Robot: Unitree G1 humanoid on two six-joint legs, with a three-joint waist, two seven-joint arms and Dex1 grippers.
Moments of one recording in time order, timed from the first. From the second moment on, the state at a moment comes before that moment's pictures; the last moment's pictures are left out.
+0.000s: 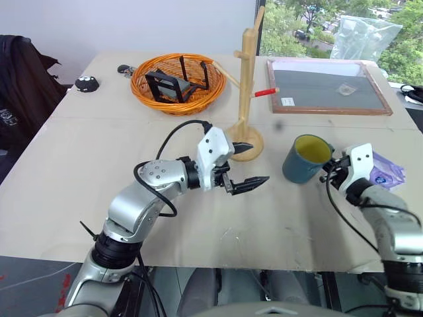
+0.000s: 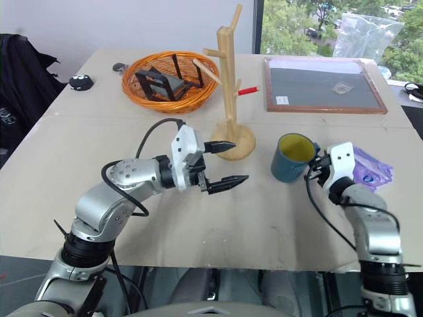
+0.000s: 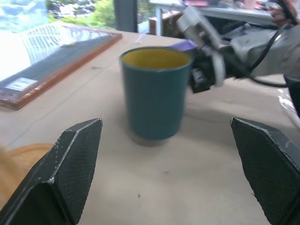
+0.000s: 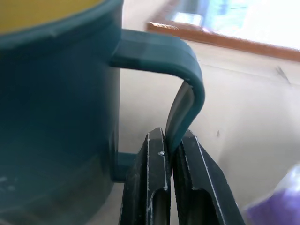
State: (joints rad) left arm -0.41 0.50 -0.16 -0.47 -0.49 0.61 -0.73; right arm -0.17 -0.51 -0.18 -0.22 0.36 0.46 0.55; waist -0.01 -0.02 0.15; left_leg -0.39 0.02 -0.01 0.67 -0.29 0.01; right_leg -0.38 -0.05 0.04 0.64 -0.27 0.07
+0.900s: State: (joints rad) left arm -0.15 0.28 -0.09 -0.70 -0.41 0.46 -0.39; right arm -1.36 -0.64 0.15 1.09 0.07 -0.24 1.48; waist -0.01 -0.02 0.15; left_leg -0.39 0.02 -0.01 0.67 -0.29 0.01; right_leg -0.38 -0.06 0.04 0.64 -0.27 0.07
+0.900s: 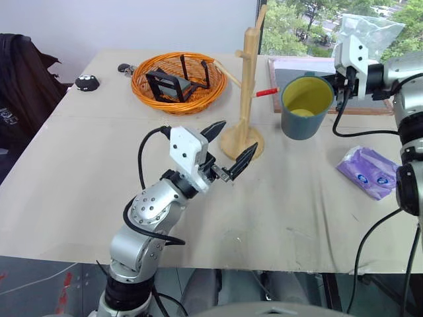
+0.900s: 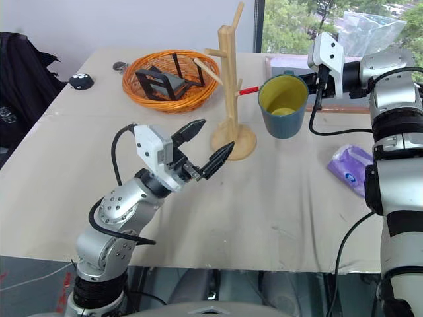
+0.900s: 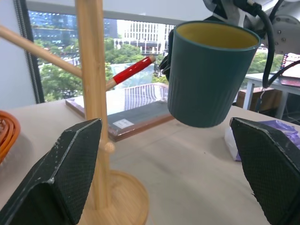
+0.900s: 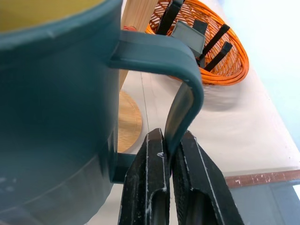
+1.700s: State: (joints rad) left arm 0.00 0.26 -0.07 -0.71 -0.47 0.35 -0.41; right arm -1.50 -0.55 0.22 1.14 -0.12 -0.27 1.49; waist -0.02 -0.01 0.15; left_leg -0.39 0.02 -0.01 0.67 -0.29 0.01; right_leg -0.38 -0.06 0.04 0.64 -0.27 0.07
